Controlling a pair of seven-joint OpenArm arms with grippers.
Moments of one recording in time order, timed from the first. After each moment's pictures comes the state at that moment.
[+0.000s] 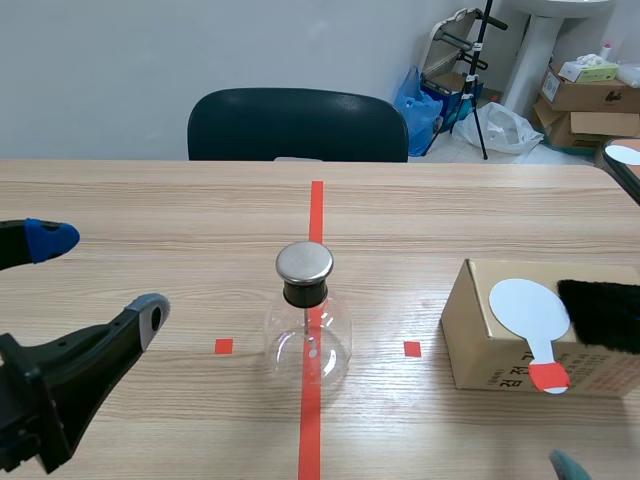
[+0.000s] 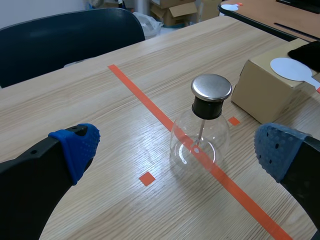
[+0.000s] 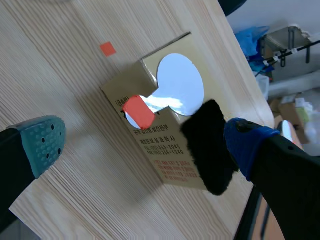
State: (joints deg) left arm 47.9 -32.9 -9.0 119.7 -21.3 -26.3 -9.7; right arm -66.7 27.9 12.3 118.8 -29.5 1.1 16.2
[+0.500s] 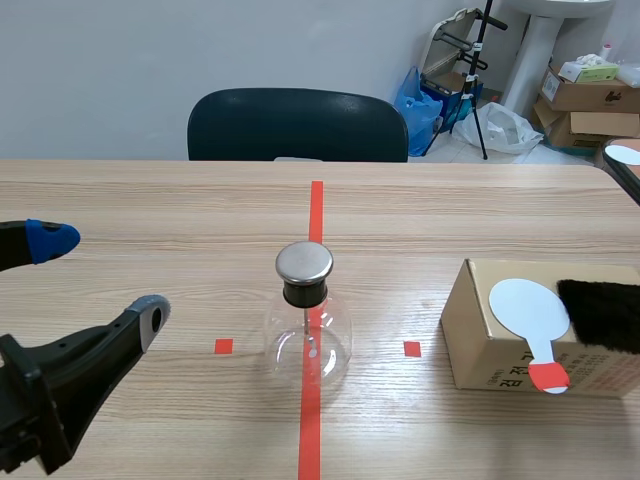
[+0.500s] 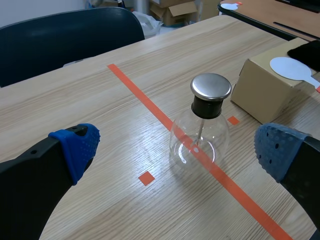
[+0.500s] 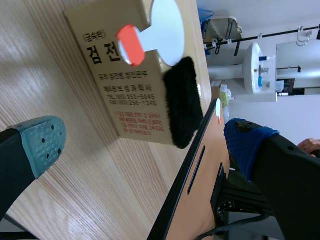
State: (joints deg) left arm 47.9 -32.9 -9.0 119.7 -21.3 -26.3 -9.5; right arm -64.7 18.3 9.3 106.1 -52.9 -20.5 17.4
